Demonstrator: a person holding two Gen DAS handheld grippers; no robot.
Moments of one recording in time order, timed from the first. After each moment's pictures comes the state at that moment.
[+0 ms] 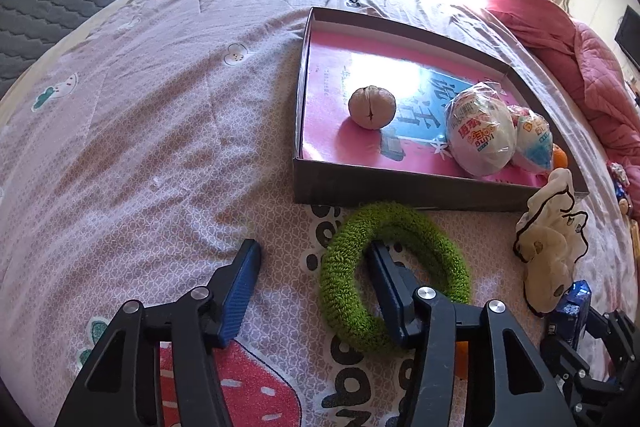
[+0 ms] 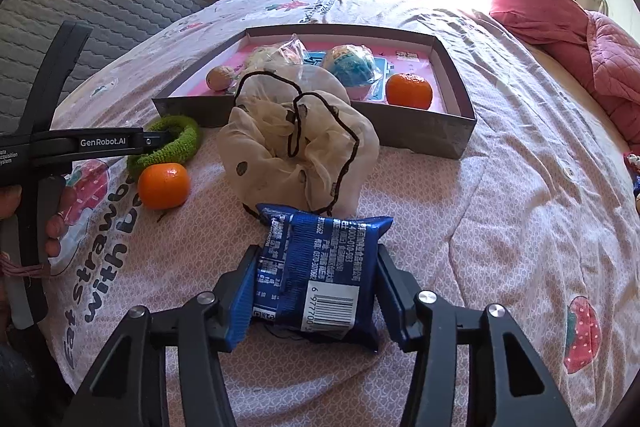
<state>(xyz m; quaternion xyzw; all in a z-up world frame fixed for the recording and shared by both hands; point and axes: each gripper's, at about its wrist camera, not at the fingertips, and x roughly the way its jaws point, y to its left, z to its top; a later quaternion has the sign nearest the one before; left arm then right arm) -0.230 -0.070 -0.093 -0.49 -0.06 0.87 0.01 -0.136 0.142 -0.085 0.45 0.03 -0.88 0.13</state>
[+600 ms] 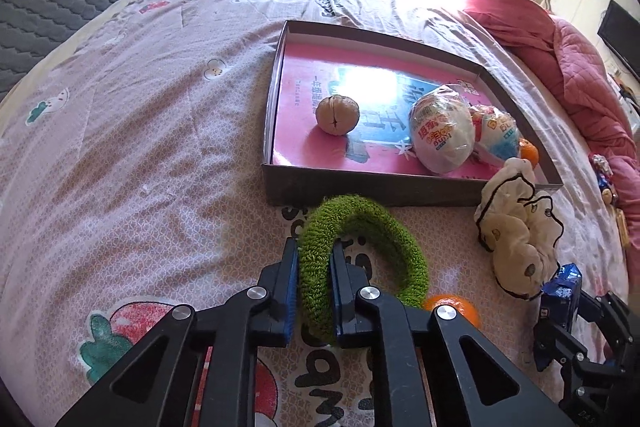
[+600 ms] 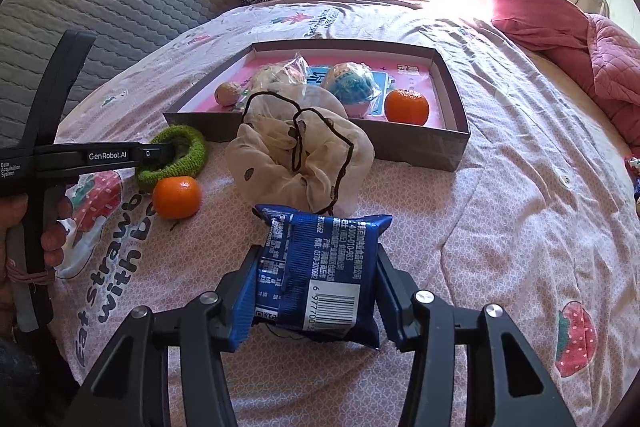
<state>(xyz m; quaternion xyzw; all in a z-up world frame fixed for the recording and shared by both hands) -0.217 -0.060 -0.075 -0.47 -0.06 0.88 0.05 -0.130 0.149 -0.072 0.43 0.02 -0.89 0.14</state>
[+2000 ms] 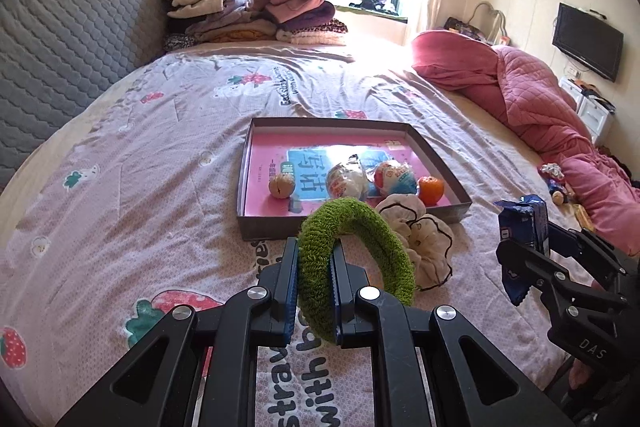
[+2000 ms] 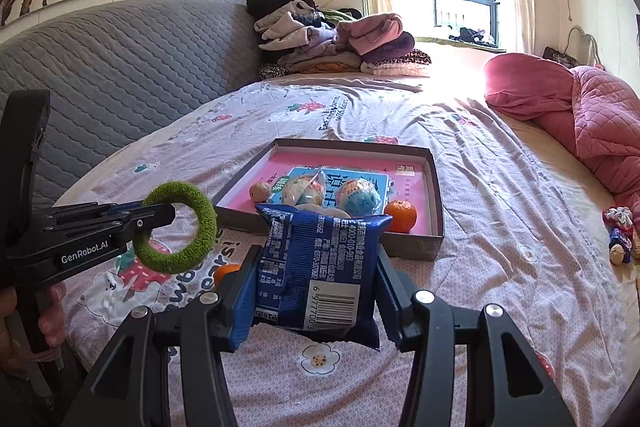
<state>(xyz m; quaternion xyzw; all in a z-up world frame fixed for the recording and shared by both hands) -0.124 -0.035 0.020 -0.35 -0.03 0.93 0.08 -0.100 0.149 0.013 0.30 0.01 -0.94 0.16</state>
